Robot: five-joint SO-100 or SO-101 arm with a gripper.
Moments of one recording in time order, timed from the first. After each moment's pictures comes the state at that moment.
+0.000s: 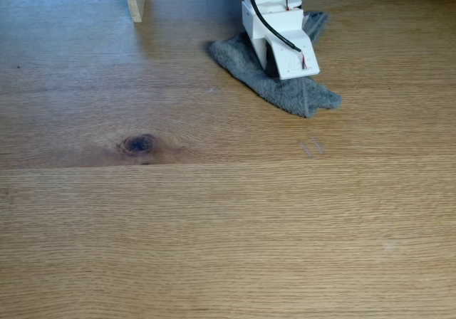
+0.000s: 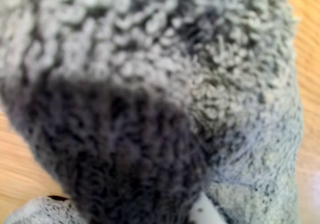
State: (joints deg) arm -22.9 69.1 132.2 27.8 17.7
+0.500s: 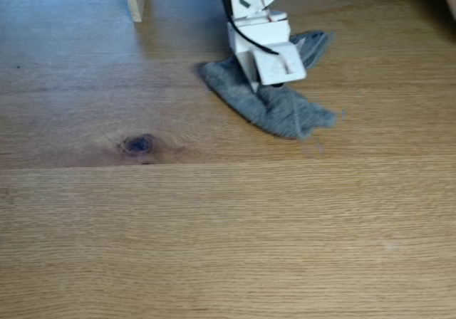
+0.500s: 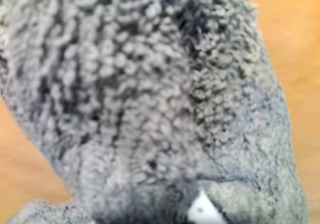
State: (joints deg) arm -7.6 60.5 131.4 6.9 7.8
